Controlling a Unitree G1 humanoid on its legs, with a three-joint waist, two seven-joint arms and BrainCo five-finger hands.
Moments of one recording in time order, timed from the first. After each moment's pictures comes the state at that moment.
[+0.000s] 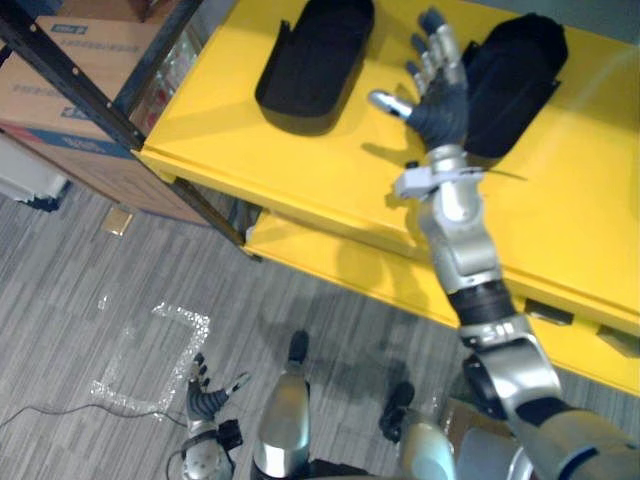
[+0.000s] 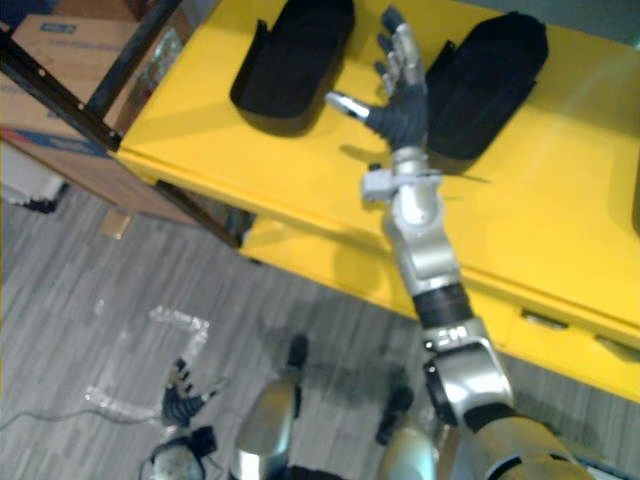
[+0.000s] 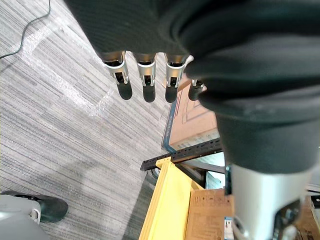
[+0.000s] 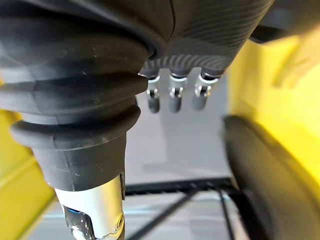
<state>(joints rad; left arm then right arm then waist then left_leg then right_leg) 0.27 0.11 -0.04 0.45 -0.18 -0.37 0.39 -0.86 -0.18 0.15 0.32 0.26 -0.17 -0.20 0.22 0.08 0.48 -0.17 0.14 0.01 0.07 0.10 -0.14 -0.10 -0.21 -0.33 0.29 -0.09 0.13</state>
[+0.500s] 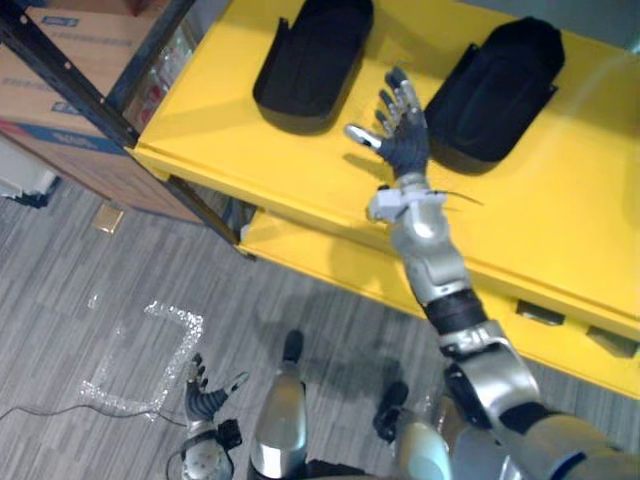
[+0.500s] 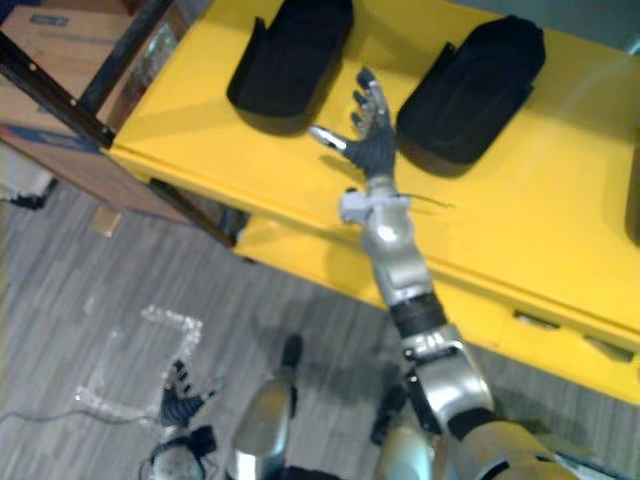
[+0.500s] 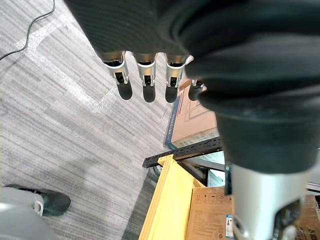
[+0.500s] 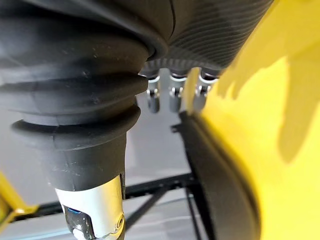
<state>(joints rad) 0.27 0.11 -0.04 0.45 -0.18 -0.37 0.39 -0.84 -0.12 0.16 0.41 0.31 -0.14 -0.24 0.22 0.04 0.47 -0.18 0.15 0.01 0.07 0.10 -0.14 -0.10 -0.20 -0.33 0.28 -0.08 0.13</state>
